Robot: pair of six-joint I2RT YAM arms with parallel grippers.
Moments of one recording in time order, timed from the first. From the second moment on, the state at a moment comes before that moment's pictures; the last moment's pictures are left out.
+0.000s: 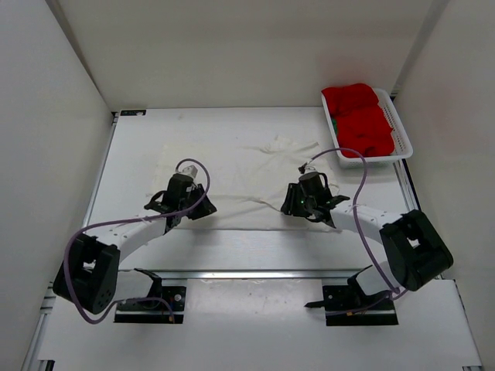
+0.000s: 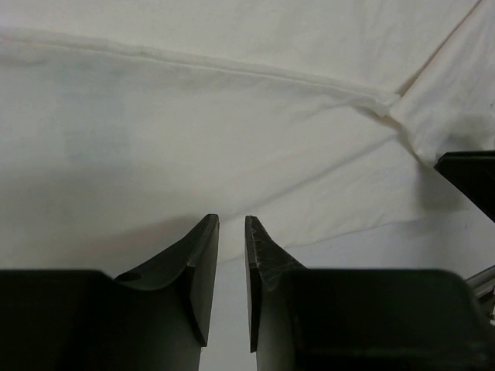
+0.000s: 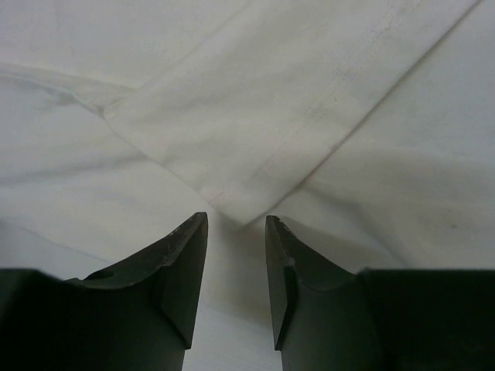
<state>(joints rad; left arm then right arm) -0.42 1.27 0.58 -0.08 0.12 -0.66 0.52 1.43 0.63 -0.02 -0.04 0.56</state>
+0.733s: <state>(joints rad) -0.33 1.23 0.44 0.06 0.21 -0.69 0.52 1.62 0.85 -0.09 -0.02 0.56</state>
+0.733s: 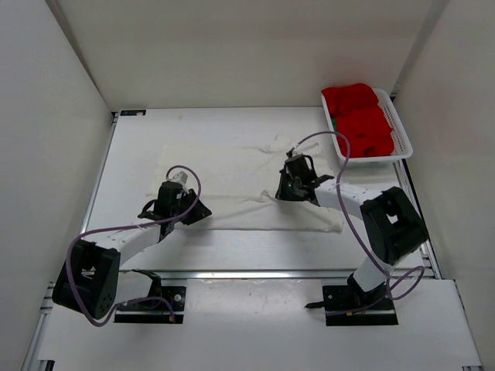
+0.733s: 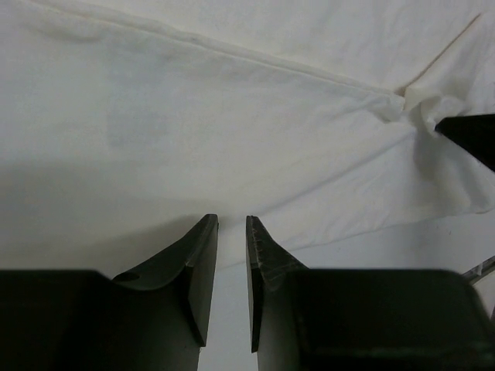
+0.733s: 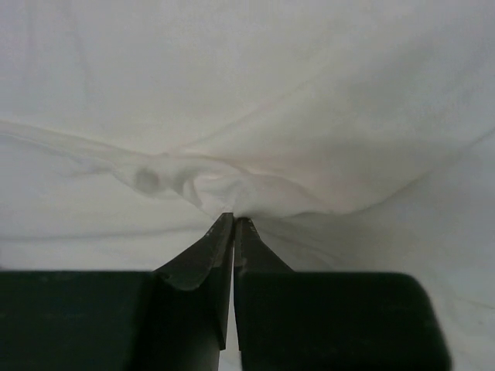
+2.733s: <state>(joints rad) -0.41 1.36 0.49 0.12 0.28 -0.73 0.28 2.66 2.43 -0.57 -0.12 0.26</state>
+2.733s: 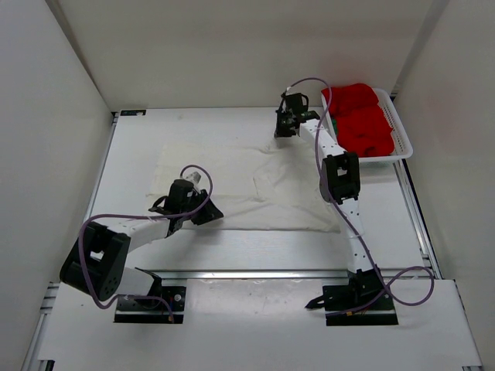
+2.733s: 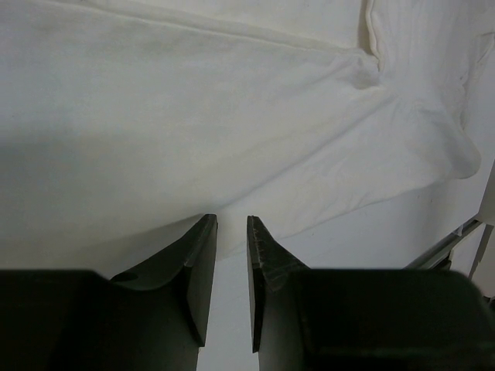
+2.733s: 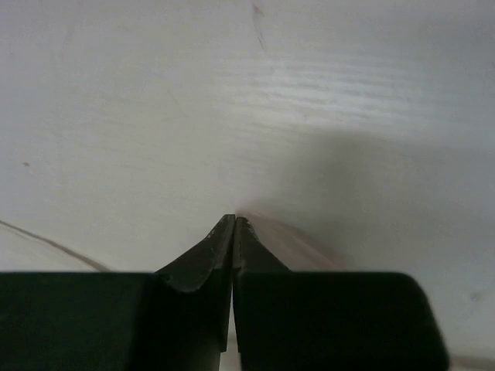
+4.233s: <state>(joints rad) -0.33 1.37 0.50 0.09 0.33 -0.72 0.25 2.75 2.60 -0.68 -0.28 0.35</state>
